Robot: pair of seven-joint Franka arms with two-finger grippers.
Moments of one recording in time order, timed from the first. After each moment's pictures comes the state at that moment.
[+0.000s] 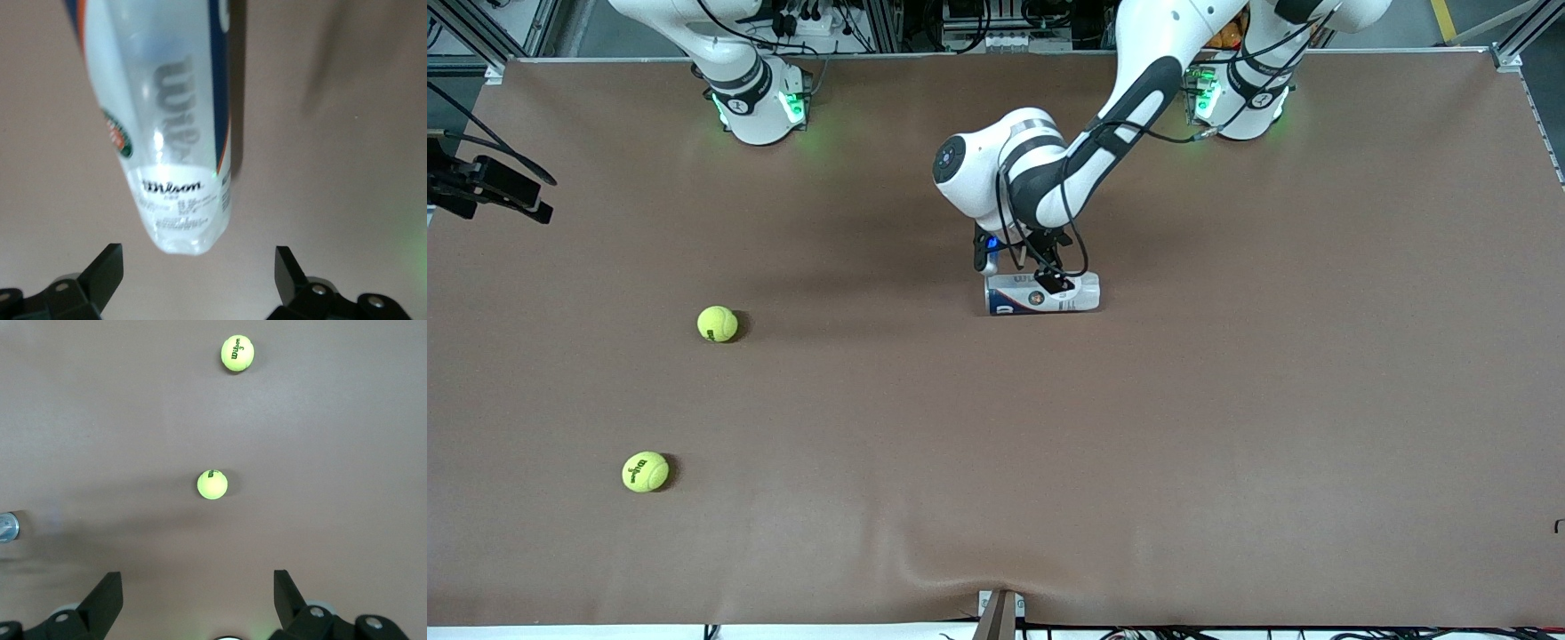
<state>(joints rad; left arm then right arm) -0.66 0.66 -0.35 -1.62 0.57 1.74 0.32 -0.01 -0.04 -0.06 -1.55 0.03 1.46 0.03</state>
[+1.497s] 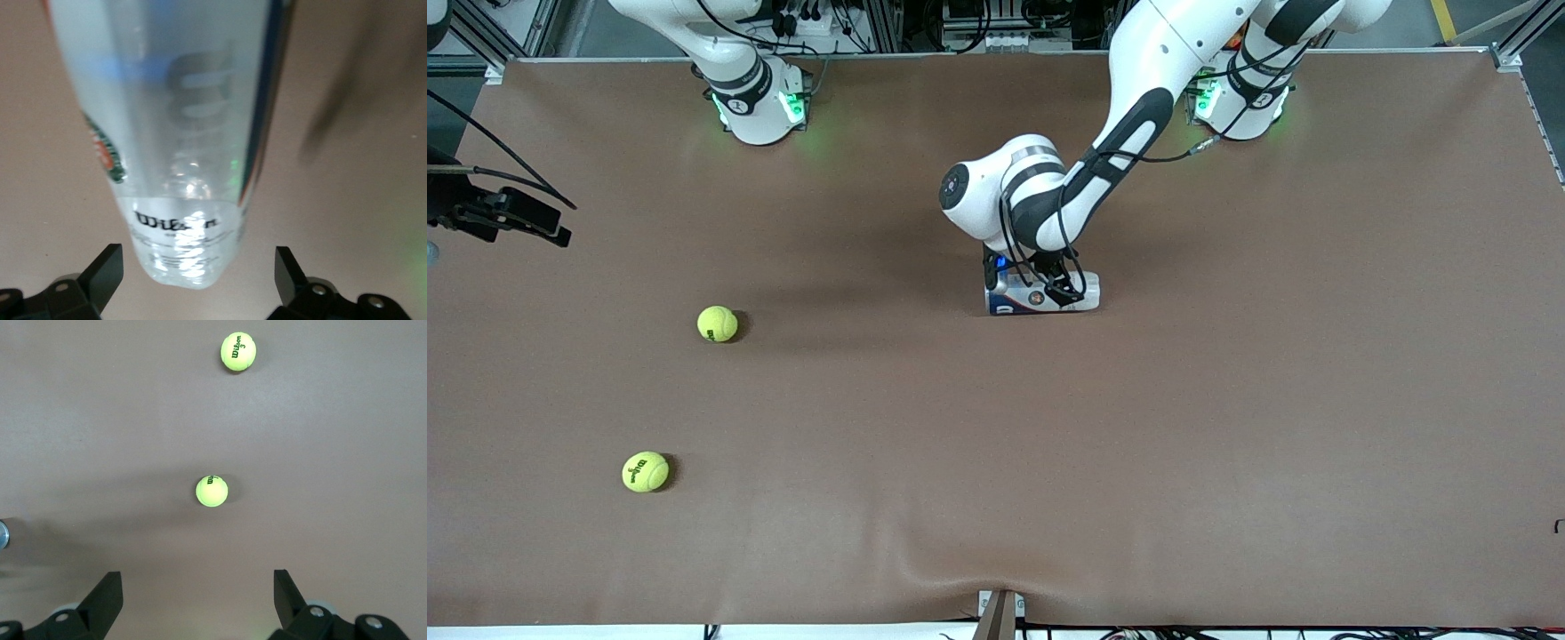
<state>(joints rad) -0.65 0.73 -0.33 -1.60 0.61 1.73 0.23 -0.01 -0.02 -0.06 -1.62 0.03 1.54 0.03</state>
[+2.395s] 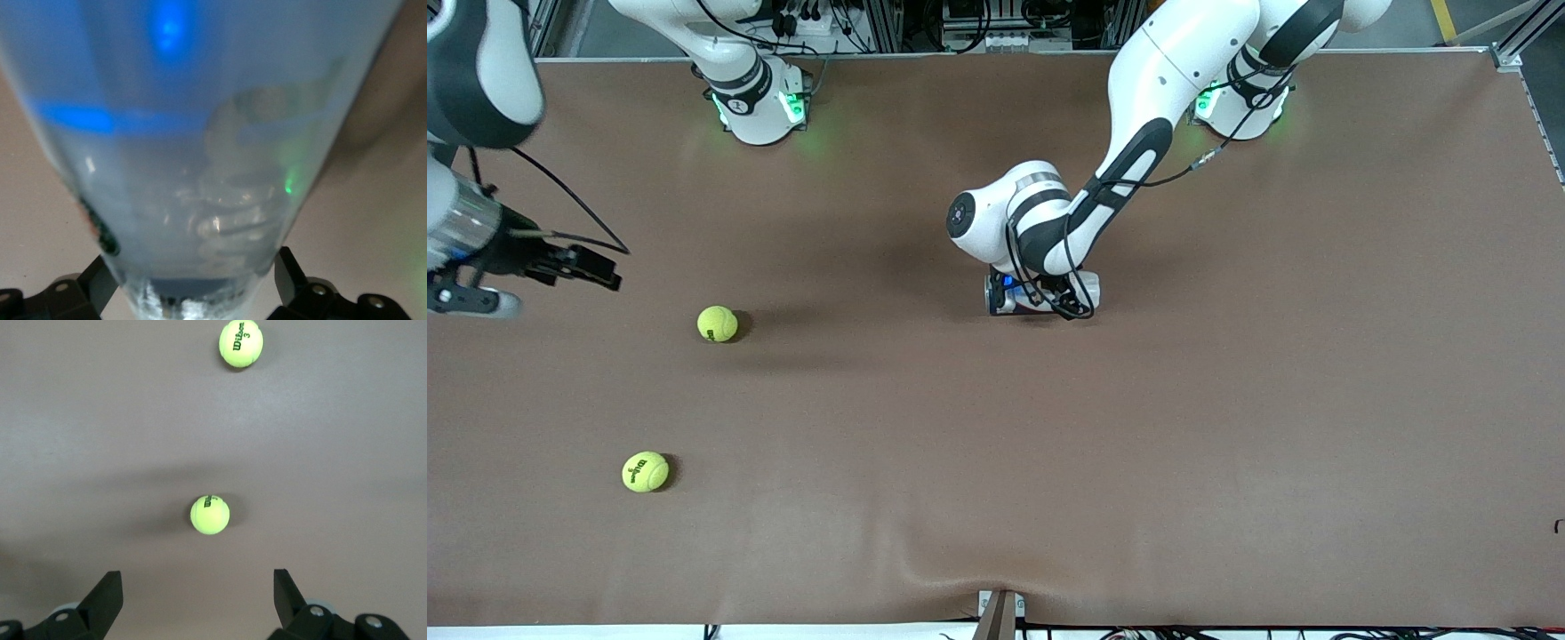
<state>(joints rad) -0.64 0.80 -0.32 -1.56 0.61 1.73 0.23 -0.01 0.01 -0.06 -1.90 0.03 1.87 0.03</state>
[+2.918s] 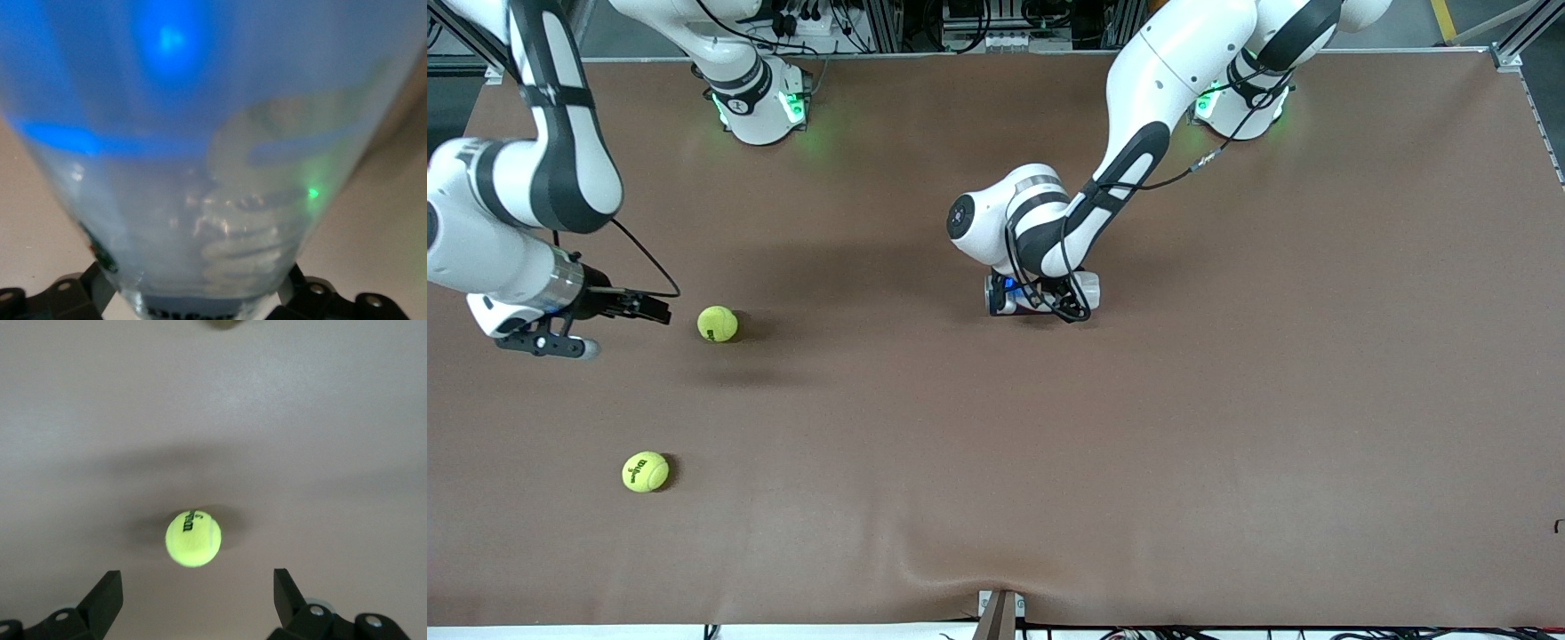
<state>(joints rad) -0.64 0.81 -0.32 -1.55 0.64 1.73 0.23 -0.03 0.16 -0.06 -2.06 0.04 2.12 0.04</state>
